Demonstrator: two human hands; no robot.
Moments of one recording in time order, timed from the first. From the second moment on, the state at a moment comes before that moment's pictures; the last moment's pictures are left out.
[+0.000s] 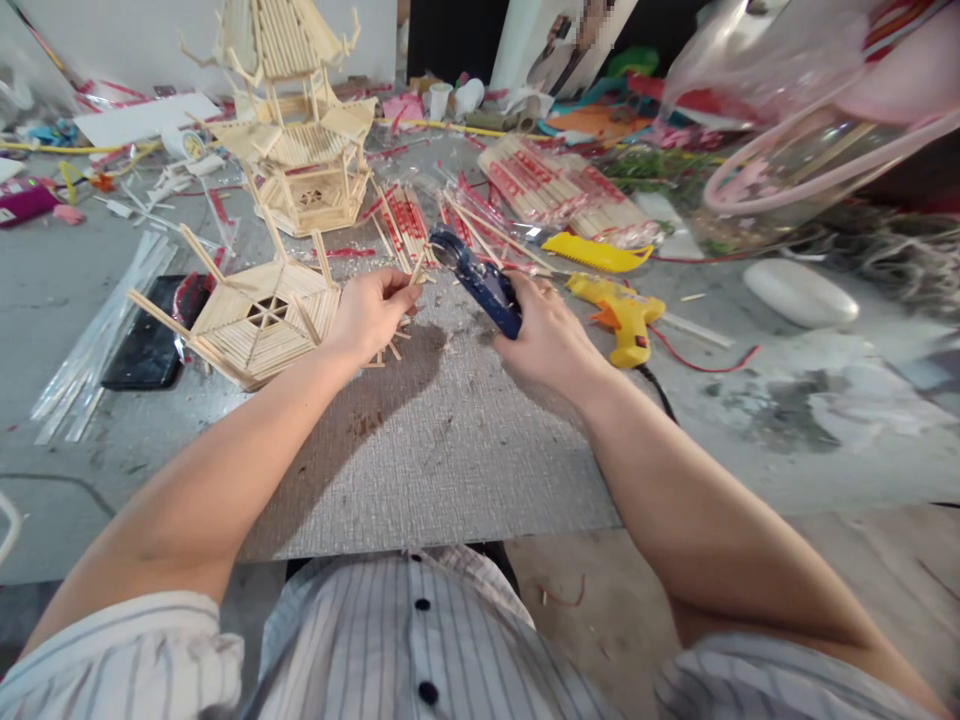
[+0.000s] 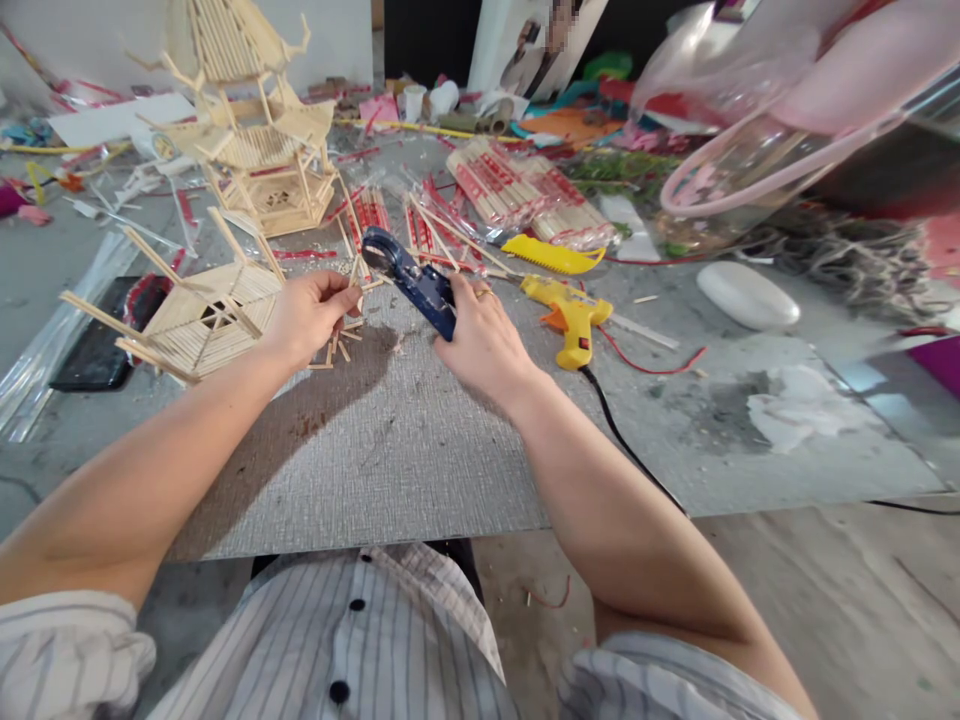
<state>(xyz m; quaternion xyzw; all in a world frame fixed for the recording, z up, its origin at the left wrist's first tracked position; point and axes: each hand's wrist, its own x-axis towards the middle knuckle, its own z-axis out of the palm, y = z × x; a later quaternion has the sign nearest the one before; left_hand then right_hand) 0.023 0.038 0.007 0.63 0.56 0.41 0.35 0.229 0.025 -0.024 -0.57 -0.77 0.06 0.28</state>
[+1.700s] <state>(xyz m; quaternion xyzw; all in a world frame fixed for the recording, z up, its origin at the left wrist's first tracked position) 0.015 0.045 0.007 0.71 0.42 0.38 0.43 0.222 0.009 0.005 -0.56 -0.81 0.01 0.16</state>
